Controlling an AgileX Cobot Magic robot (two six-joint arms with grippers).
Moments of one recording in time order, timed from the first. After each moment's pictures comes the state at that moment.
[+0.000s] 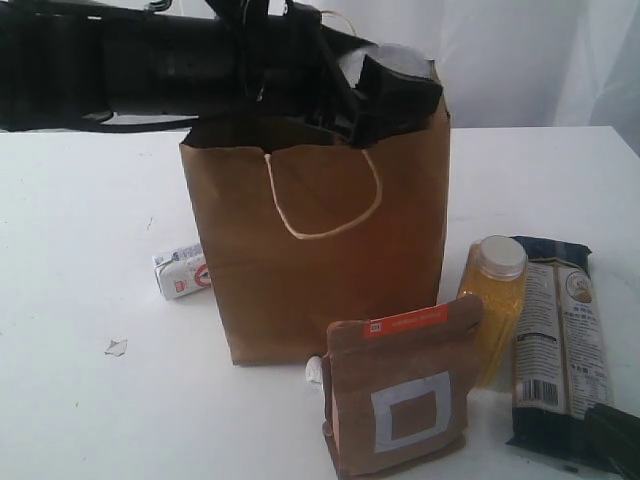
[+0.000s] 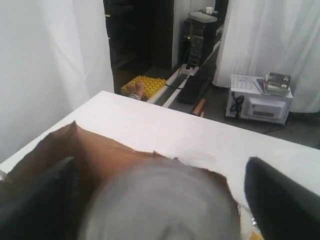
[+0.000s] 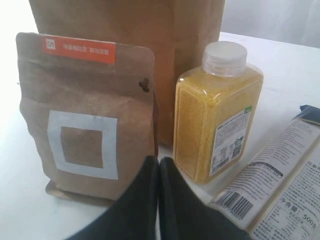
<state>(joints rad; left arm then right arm) -0.67 1.59 -1.25 -1.72 0.49 1.83 0.60 0.00 0.00 -0.14 0.35 0.20</state>
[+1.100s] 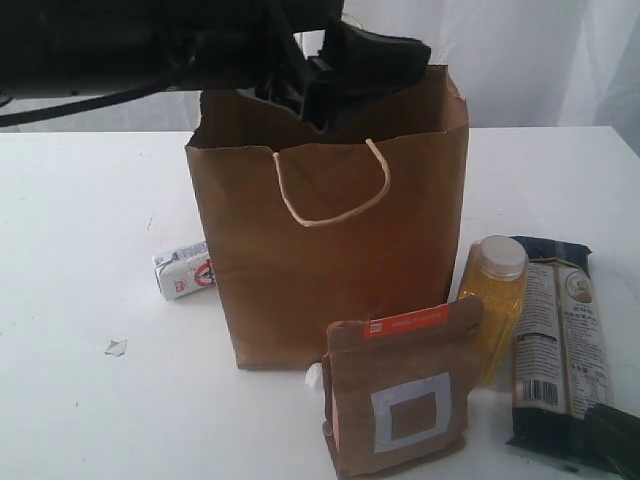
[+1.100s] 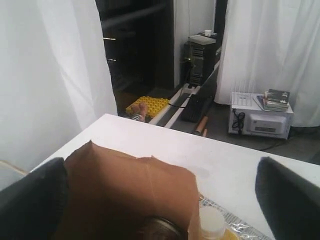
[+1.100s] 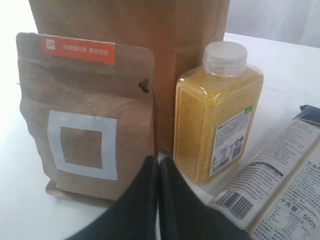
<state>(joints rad) -0.67 1.38 -1.12 -1.72 0.48 1.83 0.60 0.00 0.00 -0.14 0.35 0.20</state>
